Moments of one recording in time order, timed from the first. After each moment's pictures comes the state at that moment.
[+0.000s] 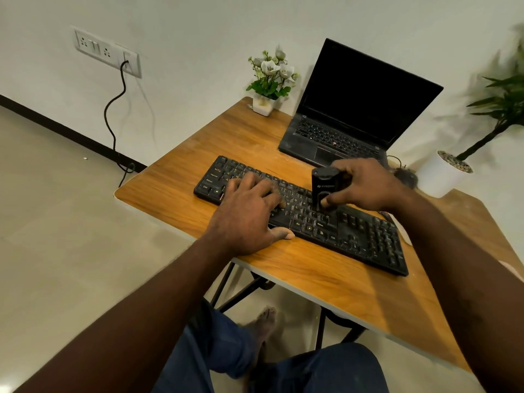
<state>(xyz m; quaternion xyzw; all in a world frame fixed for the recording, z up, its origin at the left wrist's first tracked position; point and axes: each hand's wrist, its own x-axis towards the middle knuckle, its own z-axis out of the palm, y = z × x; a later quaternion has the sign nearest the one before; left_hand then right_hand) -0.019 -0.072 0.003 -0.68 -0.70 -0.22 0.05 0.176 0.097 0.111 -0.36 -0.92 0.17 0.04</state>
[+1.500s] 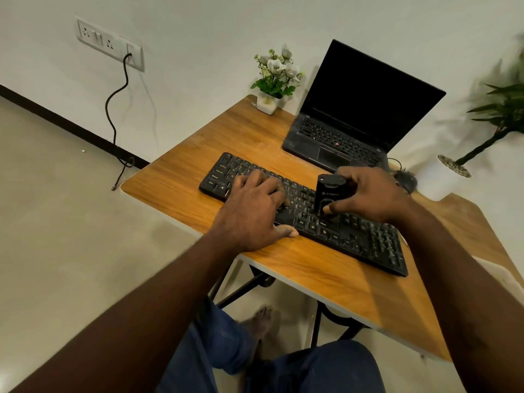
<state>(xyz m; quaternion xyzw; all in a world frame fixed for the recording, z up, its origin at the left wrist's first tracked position) -0.019 -0.071 -0.001 -0.68 -0.69 -0.23 0.06 0.181 0.073 0.109 -0.37 -0.91 0.18 0.05</state>
